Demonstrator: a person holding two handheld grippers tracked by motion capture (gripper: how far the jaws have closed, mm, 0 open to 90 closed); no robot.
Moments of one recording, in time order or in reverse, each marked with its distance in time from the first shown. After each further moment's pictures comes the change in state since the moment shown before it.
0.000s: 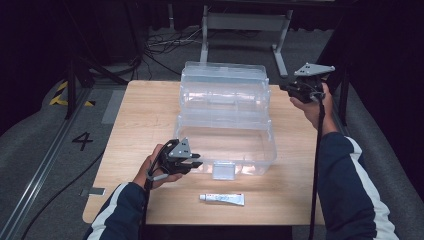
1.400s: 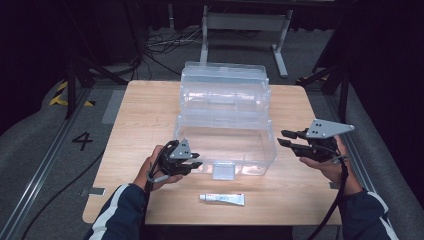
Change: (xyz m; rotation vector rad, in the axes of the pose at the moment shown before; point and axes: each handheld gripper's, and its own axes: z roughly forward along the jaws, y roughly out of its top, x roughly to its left) left arm -0.005 0.000 -0.001 0.004 0.047 -0.011; right arm 0.092 -0.070 -0.095 -0.040 0.265 -0.124
